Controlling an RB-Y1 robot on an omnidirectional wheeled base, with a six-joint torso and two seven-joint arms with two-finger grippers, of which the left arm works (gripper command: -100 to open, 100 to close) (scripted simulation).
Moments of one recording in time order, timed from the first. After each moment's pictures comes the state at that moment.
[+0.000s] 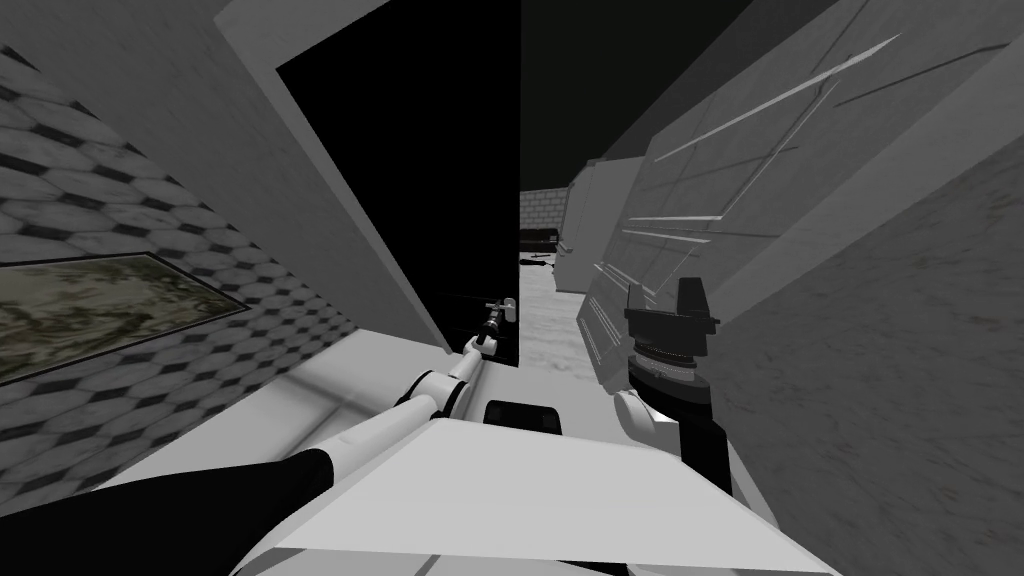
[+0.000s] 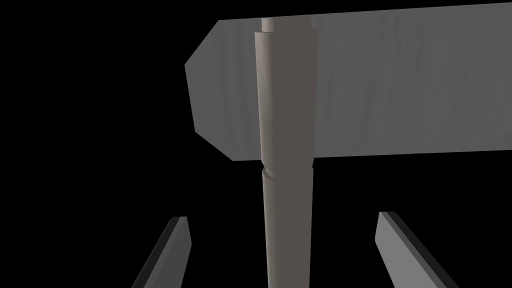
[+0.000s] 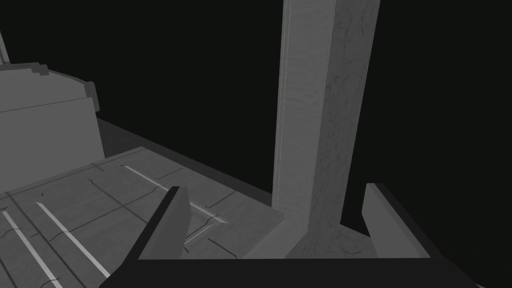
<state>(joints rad) -0.53 0.05 0.01 -0.59 0.05 -0.48 0.03</state>
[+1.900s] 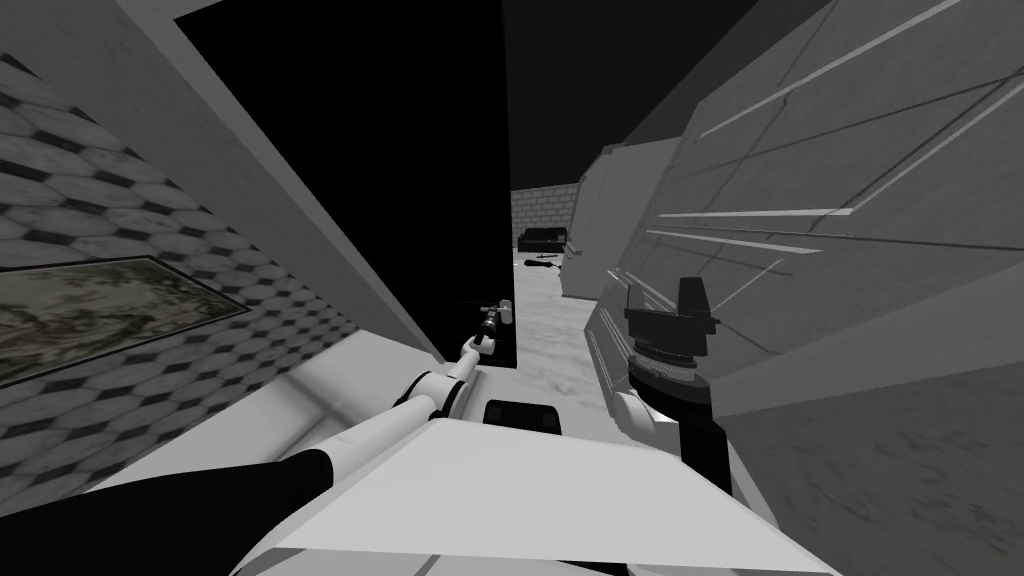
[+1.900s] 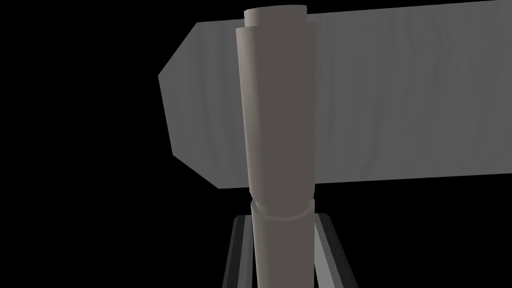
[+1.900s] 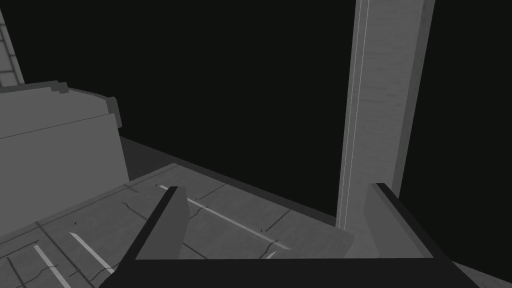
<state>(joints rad) -0.52 0.06 0.05 -0.59 0.07 -0.48 0.00</state>
